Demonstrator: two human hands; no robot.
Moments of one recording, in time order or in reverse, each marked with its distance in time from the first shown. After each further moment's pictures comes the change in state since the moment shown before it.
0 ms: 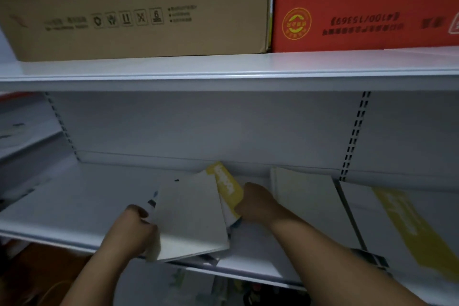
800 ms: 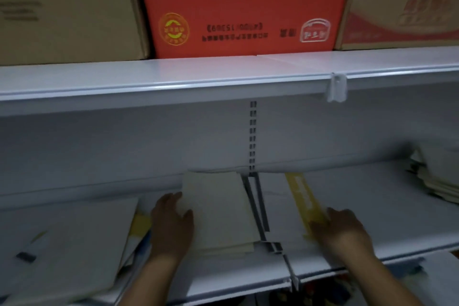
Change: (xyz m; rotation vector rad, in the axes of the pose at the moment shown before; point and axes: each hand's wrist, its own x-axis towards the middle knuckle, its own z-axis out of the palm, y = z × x) left_hand -0.053 0.136 0.191 -0.113 -0.033 0.522; right_hand -0.150 0.253 -0.115 -0.047 0.474 0.697
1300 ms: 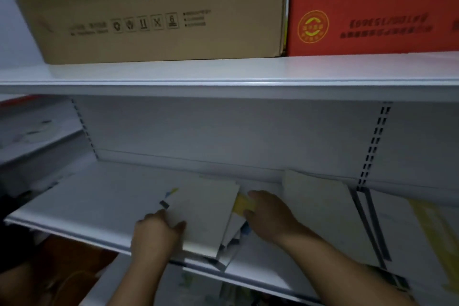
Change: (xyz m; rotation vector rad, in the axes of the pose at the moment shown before) left_hand -0.012 -0.142 -0.167 0.541 0.106 -0.446; right_hand -0.105 -0.257 0.109 0.015 -0.352 -0.907
